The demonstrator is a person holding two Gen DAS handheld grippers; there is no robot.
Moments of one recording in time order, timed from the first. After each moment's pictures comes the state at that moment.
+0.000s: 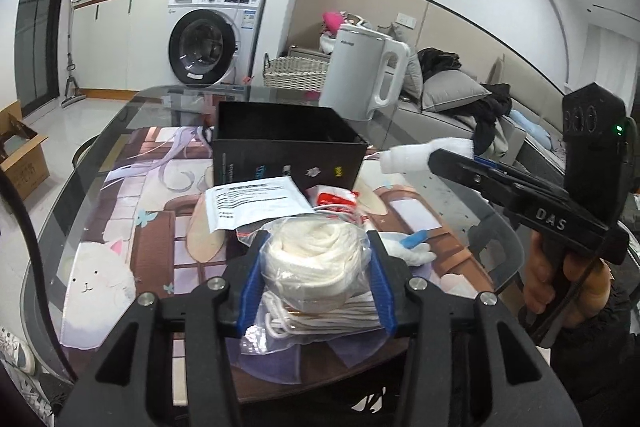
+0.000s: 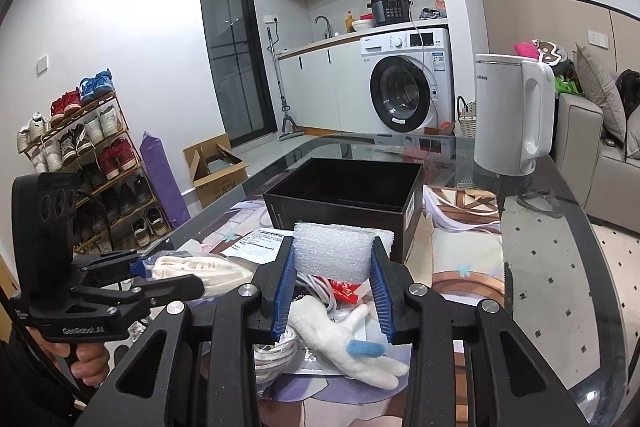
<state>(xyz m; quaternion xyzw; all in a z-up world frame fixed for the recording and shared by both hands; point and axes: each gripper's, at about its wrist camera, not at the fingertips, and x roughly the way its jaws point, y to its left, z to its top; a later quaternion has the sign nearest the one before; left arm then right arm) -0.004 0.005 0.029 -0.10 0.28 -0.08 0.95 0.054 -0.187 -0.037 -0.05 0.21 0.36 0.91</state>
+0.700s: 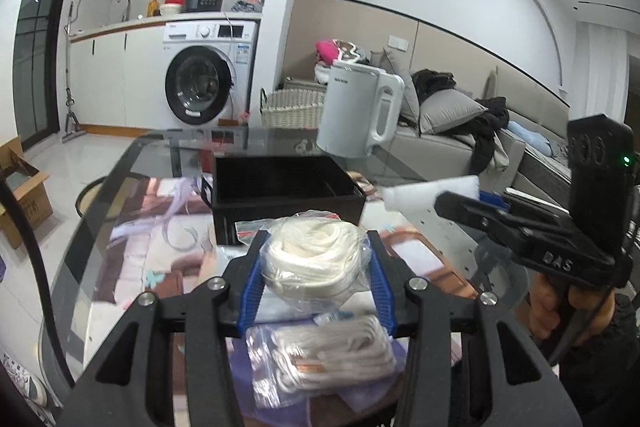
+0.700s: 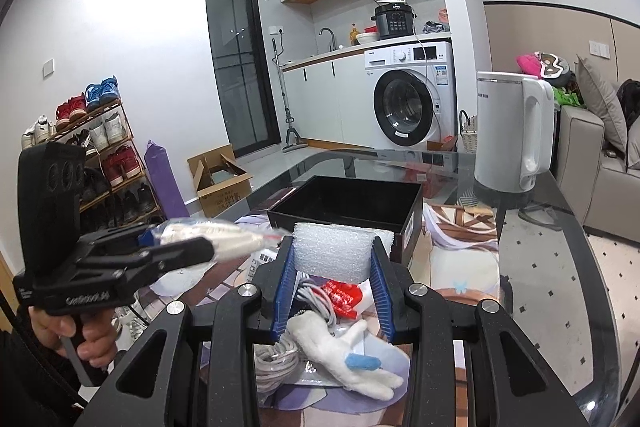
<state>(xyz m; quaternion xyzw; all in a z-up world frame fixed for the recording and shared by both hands) 0.014 0.009 0.055 -0.08 0.23 -0.07 0.97 0.049 -0.191 -0.021 -0.05 0.19 0.37 0.91</state>
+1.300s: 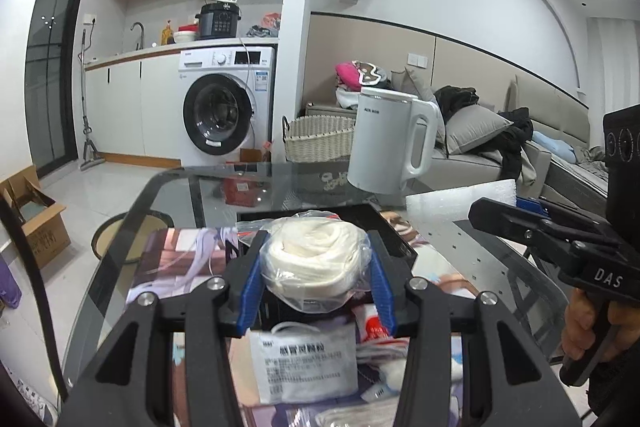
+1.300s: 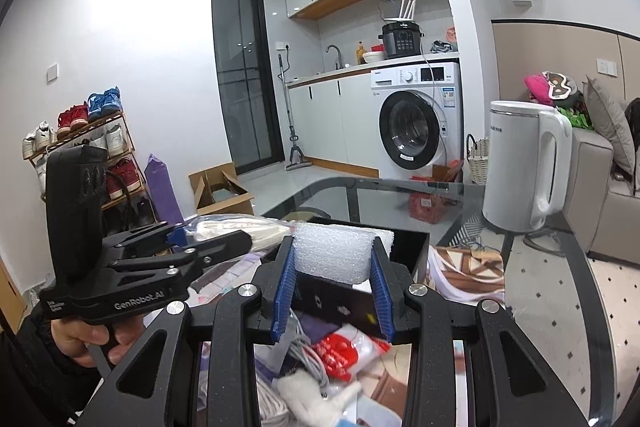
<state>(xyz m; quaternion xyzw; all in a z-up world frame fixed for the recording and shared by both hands) 0.067 0.025 0.062 -0.05 0.19 -0.03 0.98 0.082 -0.166 0.007 -0.04 0.15 0.38 0.91</state>
